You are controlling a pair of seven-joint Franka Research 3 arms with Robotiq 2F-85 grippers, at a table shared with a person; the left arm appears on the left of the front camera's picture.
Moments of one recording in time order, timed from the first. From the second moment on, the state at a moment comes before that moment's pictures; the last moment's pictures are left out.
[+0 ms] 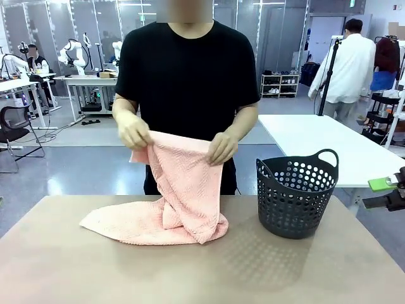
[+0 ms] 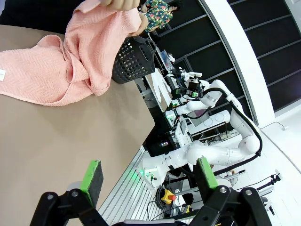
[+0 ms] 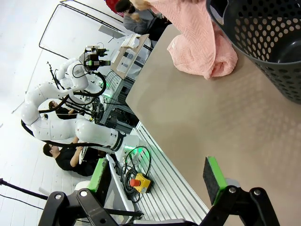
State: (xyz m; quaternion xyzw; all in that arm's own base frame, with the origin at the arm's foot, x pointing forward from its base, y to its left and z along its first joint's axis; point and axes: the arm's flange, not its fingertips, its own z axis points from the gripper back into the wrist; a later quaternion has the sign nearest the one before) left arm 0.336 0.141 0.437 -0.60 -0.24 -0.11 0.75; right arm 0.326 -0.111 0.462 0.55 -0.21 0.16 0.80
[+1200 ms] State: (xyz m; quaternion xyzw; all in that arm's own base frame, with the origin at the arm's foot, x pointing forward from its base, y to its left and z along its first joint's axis) left arm 0.341 0.142 0.473 -0.54 -0.25 -0.17 0.78; right arm 0.328 -0.110 0.491 0.50 -0.22 0.20 0.81
